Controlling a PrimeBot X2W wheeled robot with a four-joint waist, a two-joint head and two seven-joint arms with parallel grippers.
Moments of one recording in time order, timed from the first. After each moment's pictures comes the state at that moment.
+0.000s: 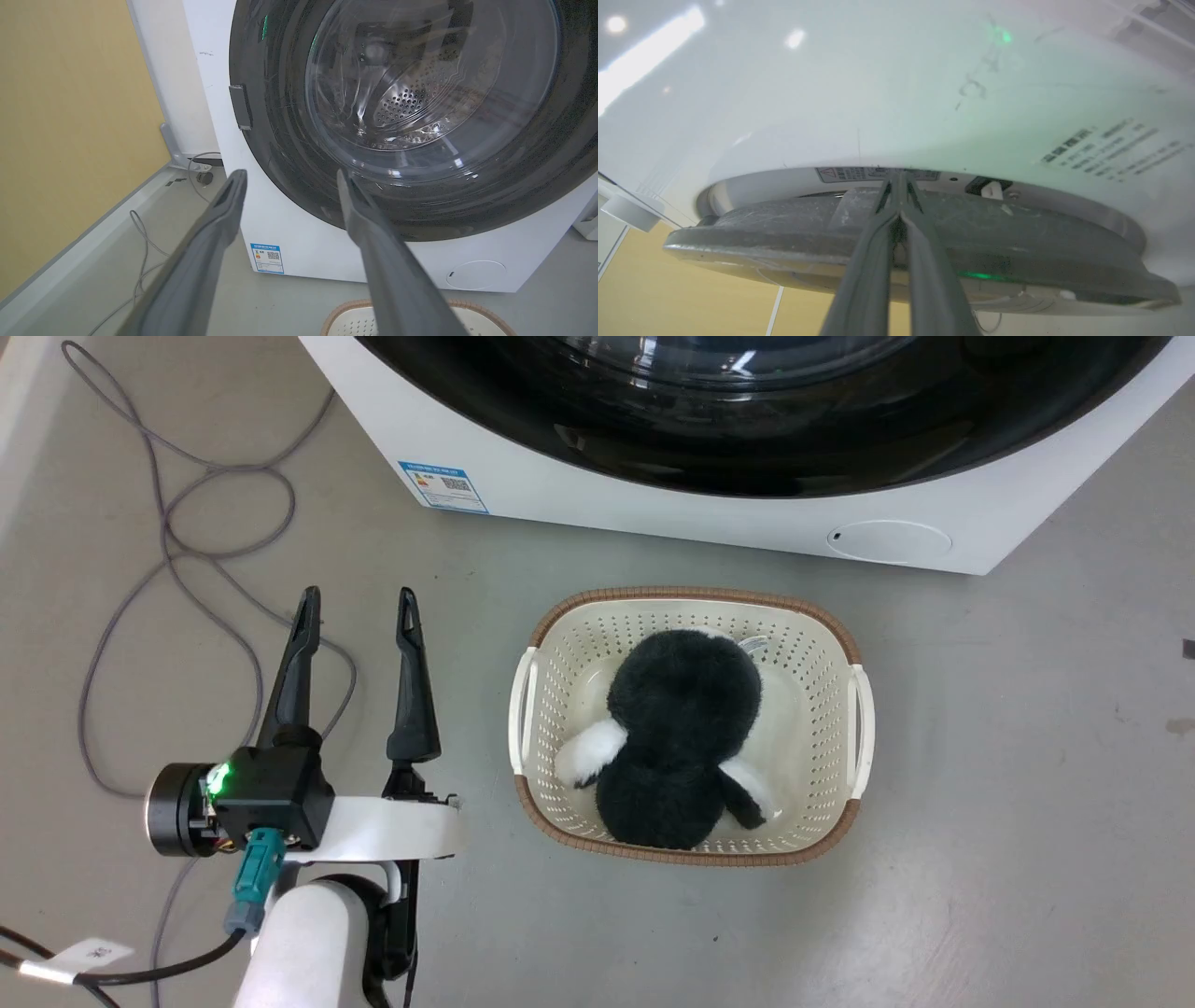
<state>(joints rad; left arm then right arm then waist) -0.25 0.05 -0.11 -0.05 -0.07 0.13 -0.24 -1.14 -0.41 0.12 0.79 1.62 0.13 0.25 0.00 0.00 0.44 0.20</state>
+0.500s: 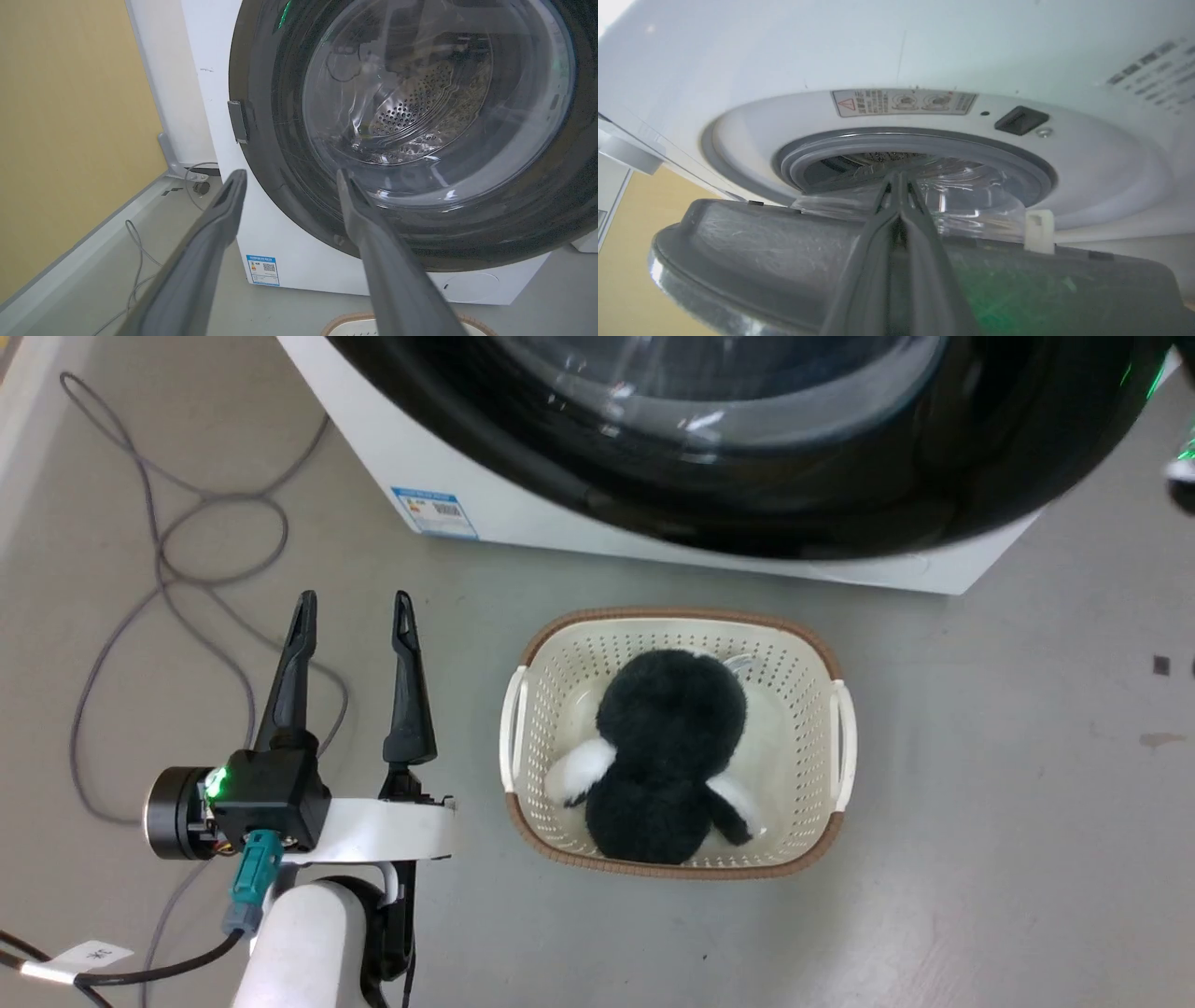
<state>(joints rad) -0.25 0.05 -0.10 -0.02 -0.07 0.13 -0.26 -1.15 -0.43 0.24 0.81 1.70 0.13 0.42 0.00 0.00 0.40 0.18</state>
